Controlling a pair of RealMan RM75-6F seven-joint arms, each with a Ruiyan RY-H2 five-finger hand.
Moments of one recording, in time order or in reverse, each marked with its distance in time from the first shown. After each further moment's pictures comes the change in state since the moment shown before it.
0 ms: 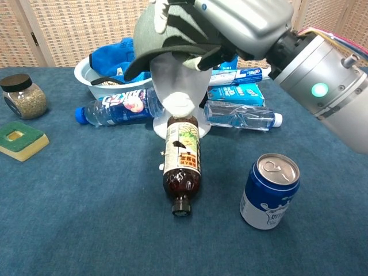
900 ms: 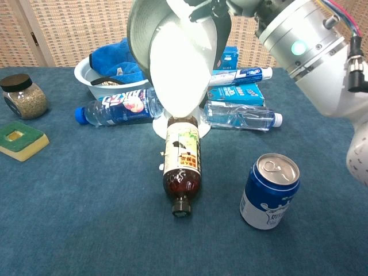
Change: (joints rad) left arm -0.007 -0.005 -0.001 0.014 -0.008 -0.013 -0.008; right arm 0.095 -0.036 0.106 0.098 0.074 0.044 0.033
